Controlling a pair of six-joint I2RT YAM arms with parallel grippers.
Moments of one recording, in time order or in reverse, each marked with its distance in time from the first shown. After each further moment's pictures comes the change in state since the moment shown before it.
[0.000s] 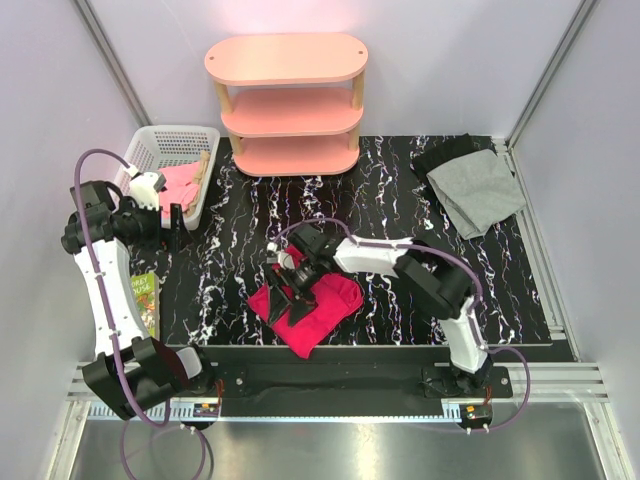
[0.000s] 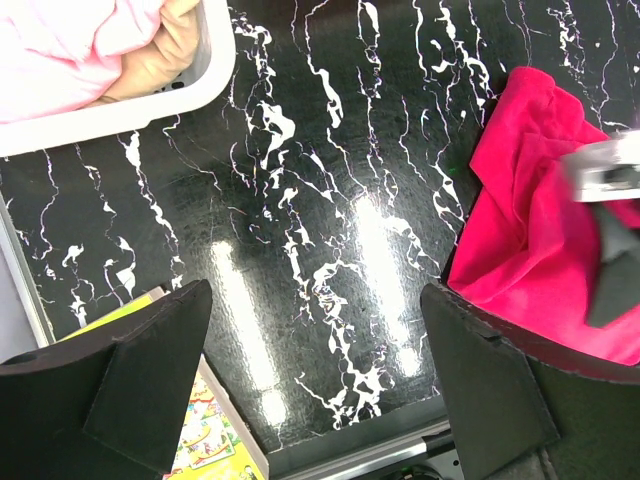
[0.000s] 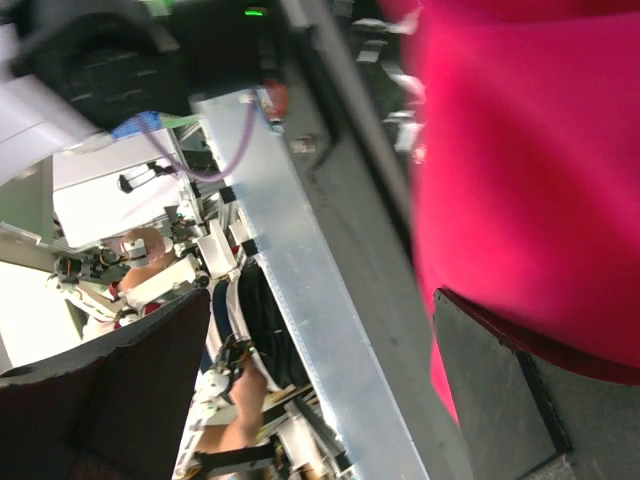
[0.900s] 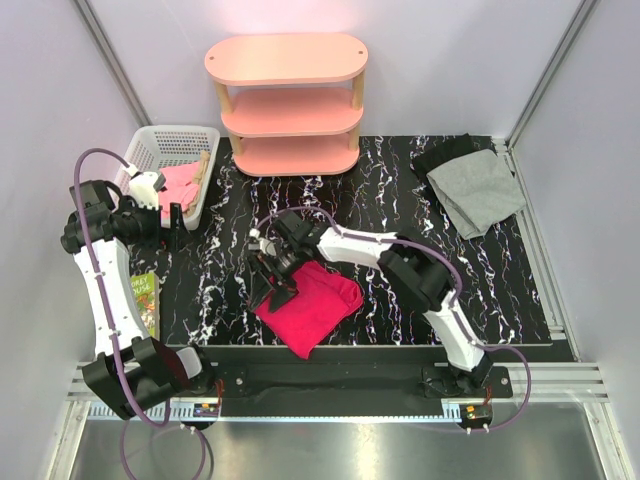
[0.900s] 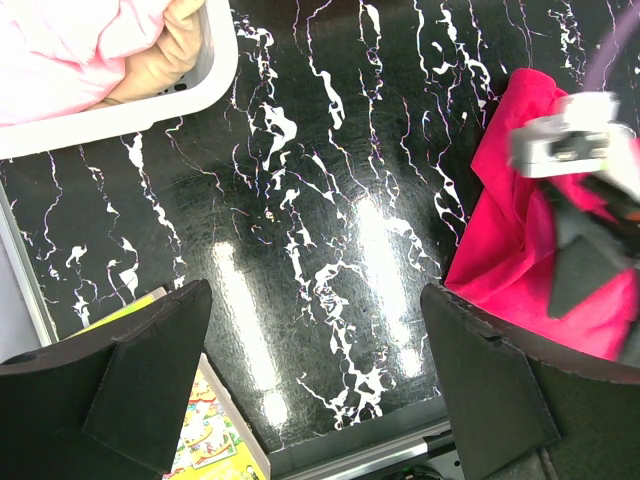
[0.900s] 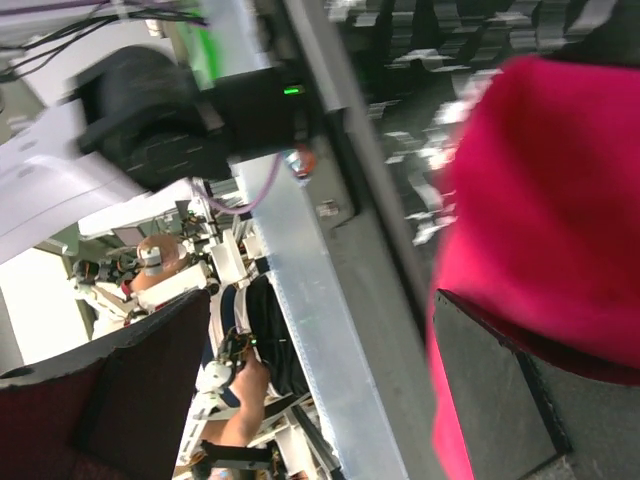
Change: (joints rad) left arm 0.000 0.001 0.007 0.000 -0.002 0.000; right arm -0.001 0.176 0.264 -0.037 -0.053 0.008
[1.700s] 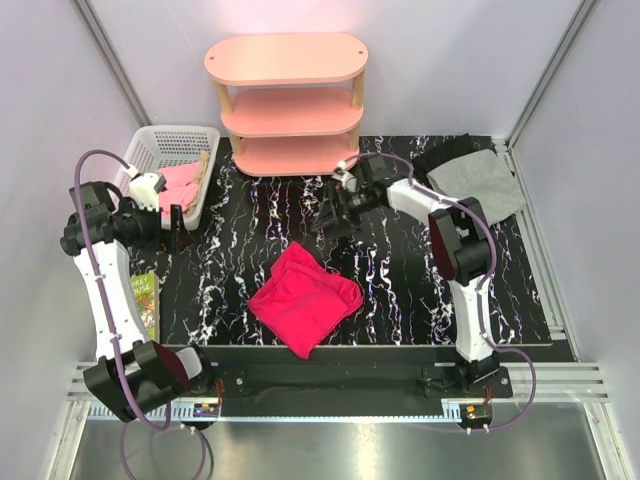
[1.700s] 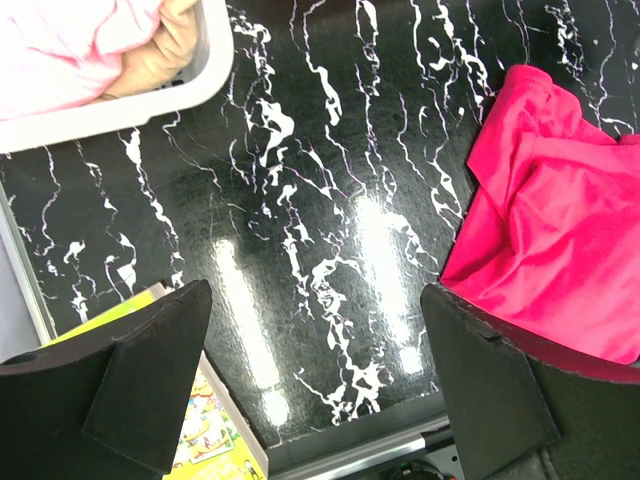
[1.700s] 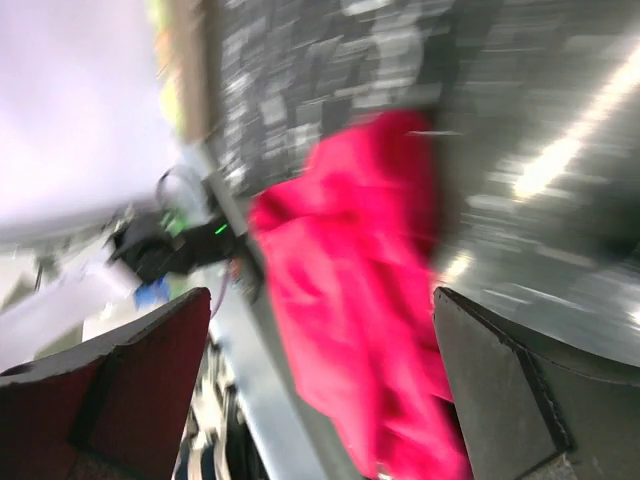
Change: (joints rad) left arm 0.000 -0.011 0.000 -0.012 -0.002 0.004; right arm -0.433 -0.042 0.010 -0.070 0.069 -0.152
